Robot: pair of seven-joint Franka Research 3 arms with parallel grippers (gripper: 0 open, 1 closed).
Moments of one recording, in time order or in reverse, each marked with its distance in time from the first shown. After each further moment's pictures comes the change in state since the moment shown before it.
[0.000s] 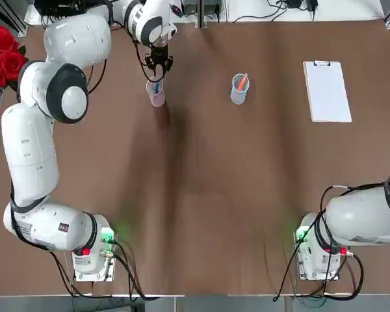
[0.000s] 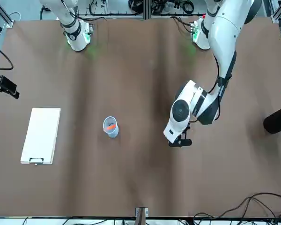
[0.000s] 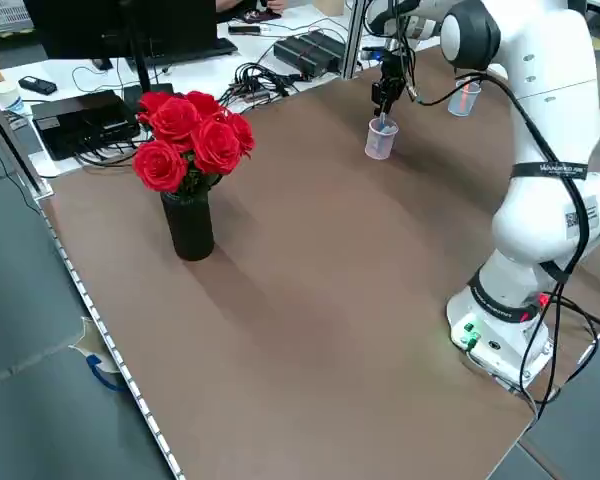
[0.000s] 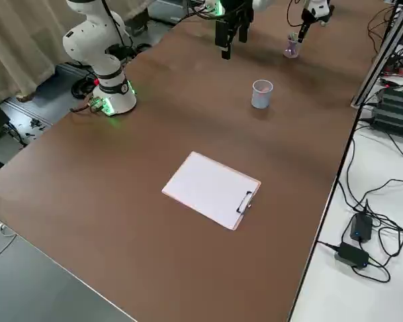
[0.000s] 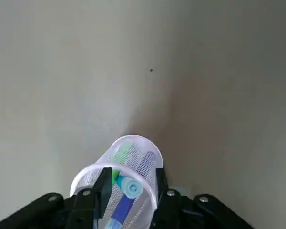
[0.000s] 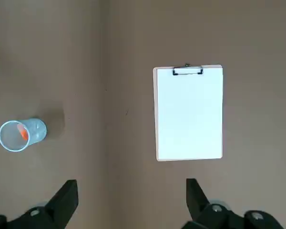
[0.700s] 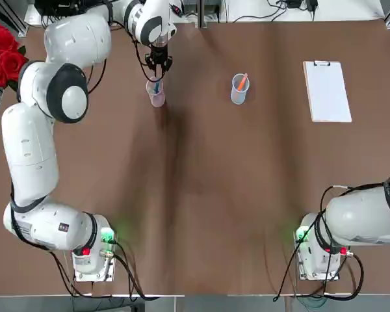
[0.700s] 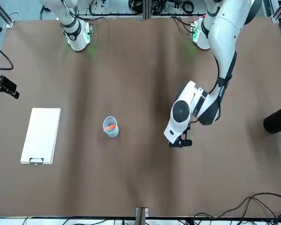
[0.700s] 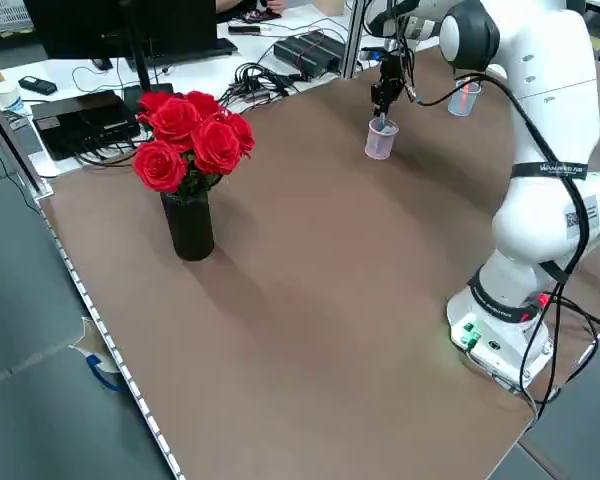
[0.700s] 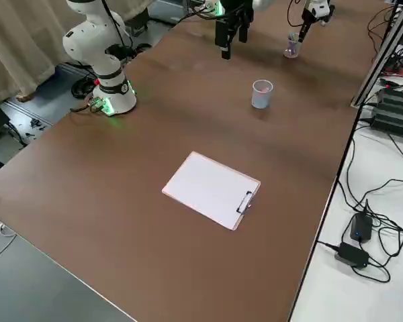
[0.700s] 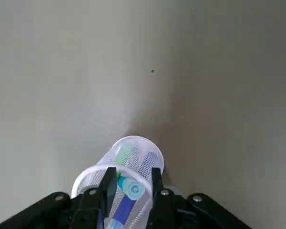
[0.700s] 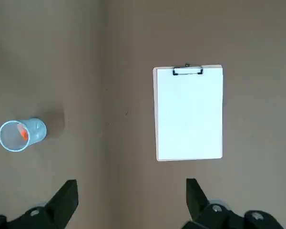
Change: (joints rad) left arm 0.001 0.000 0.000 0.003 0.001 -0.004 0.000; right arm 0.000 0.000 0.000 0.000 0.000 0.000 0.000
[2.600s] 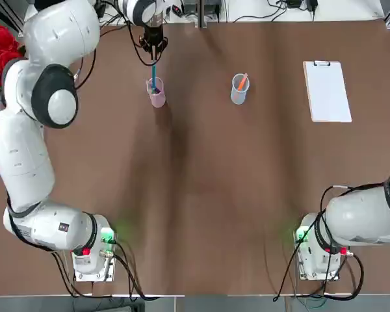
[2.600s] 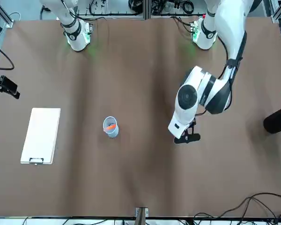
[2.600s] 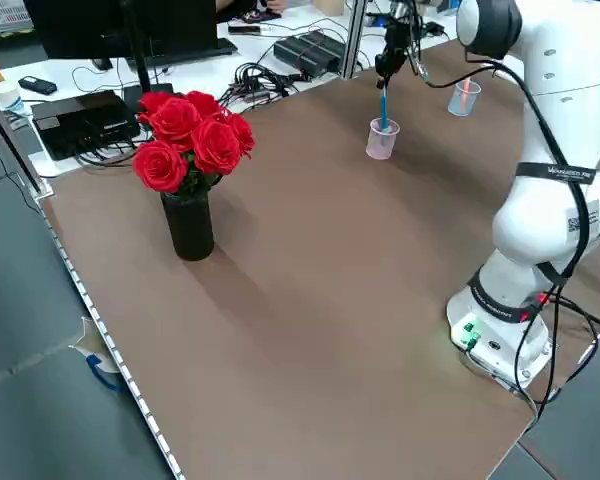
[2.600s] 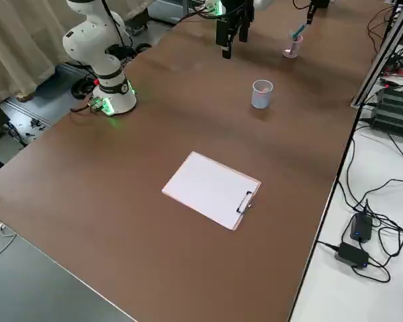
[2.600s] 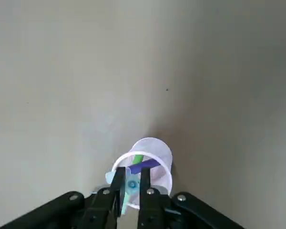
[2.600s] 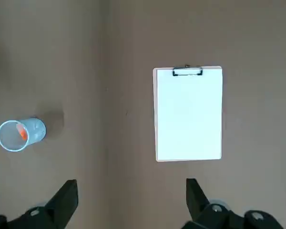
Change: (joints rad) left arm 0.006 -0.148 -0.010 0.014 0.000 -0.072 -0.037; right arm 0.000 0.000 0.007 0.000 -0.009 0.002 0.000
